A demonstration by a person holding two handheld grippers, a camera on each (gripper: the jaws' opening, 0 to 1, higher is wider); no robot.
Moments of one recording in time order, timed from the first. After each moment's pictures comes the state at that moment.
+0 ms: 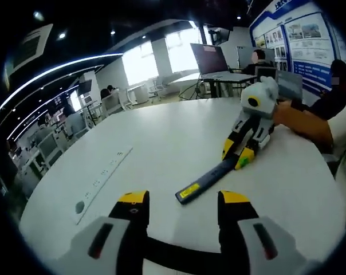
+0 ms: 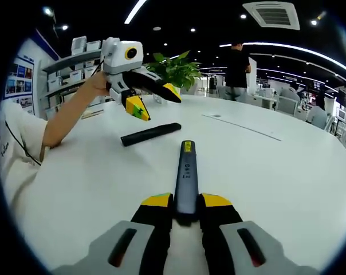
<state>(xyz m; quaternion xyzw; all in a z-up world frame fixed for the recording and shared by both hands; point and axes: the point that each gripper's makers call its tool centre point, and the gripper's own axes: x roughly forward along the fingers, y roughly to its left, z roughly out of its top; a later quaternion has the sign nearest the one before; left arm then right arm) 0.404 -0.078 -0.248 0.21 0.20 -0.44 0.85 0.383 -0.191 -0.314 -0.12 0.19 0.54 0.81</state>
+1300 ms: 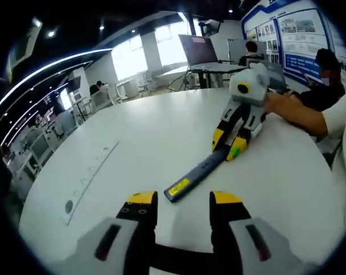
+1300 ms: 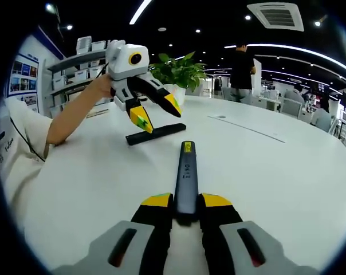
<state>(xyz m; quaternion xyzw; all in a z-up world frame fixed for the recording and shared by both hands) 0.395 -0.086 -0.267 0.23 0.23 -0.46 0.83 0.377 -0.191 -0.314 -0.13 0.18 0.56 0.80</state>
